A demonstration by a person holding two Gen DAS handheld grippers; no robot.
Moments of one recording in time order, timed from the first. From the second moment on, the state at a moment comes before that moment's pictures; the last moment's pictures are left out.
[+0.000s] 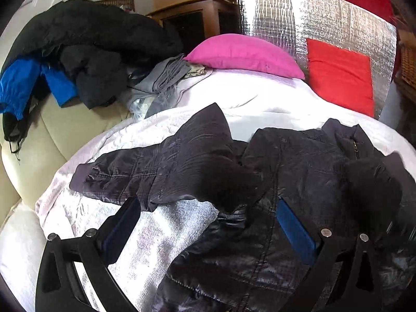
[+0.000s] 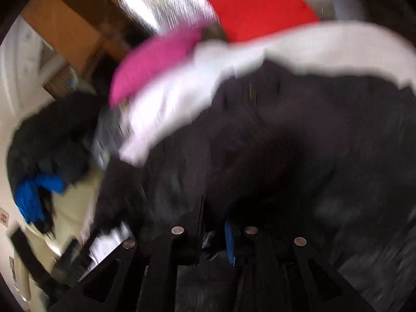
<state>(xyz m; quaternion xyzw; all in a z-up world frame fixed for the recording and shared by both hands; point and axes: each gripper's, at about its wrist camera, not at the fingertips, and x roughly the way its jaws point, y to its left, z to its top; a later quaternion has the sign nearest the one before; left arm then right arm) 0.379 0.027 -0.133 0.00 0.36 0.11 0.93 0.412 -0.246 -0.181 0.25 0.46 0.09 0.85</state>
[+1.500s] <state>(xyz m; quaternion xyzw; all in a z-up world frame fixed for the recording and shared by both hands) 0.430 -0.040 -0.181 0.00 0.47 -0.03 0.88 0.372 -0.381 -0.186 0.04 0.41 -0.19 0.89</state>
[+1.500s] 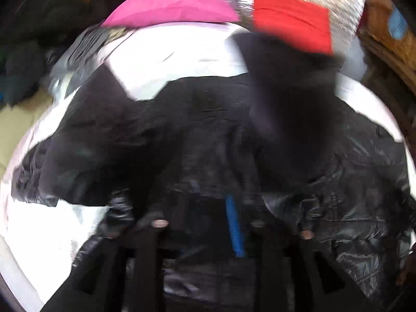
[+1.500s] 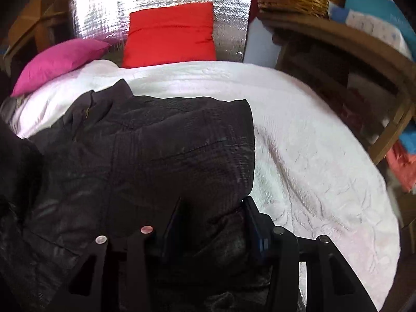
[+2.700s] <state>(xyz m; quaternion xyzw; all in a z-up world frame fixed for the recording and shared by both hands) 0.446 -0.036 -0.195 0.06 0.45 0.05 0.89 0.370 -0.366 -0.188 0.00 0.40 -0.21 0.89</state>
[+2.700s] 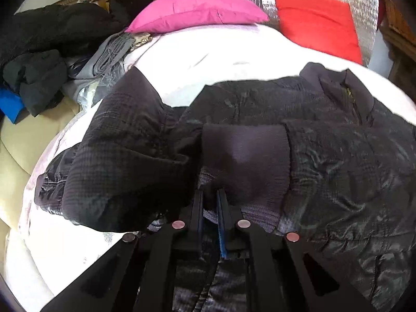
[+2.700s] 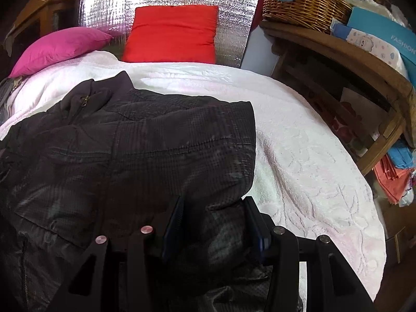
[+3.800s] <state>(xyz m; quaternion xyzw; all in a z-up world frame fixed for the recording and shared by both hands) 0.366 0.294 -0.185 -0.41 0.38 0.22 0.80 0.360 -0.336 -0.159 0.13 0.37 -0.09 0.92</state>
